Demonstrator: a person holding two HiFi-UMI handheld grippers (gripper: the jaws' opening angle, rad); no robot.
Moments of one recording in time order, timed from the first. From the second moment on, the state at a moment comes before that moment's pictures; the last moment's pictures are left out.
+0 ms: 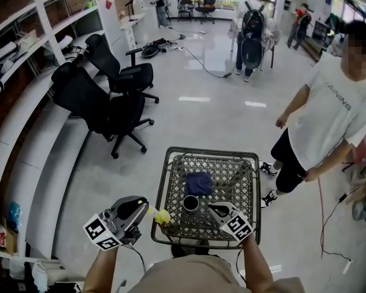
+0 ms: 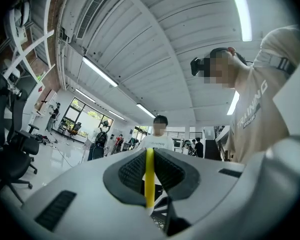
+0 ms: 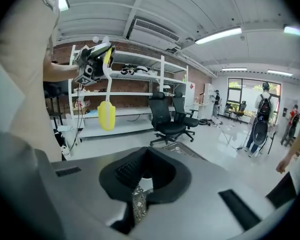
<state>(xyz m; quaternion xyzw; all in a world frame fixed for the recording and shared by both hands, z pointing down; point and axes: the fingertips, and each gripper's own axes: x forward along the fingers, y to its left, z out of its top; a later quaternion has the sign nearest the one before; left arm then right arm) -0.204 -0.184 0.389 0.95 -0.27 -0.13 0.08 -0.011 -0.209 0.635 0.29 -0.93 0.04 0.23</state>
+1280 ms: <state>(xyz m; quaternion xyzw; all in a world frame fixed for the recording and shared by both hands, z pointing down) -0.185 -0.198 0.373 0.96 -0.26 -0.11 0.02 -0.063 -0.214 0.394 0.25 -0.96 -0.04 0.07</state>
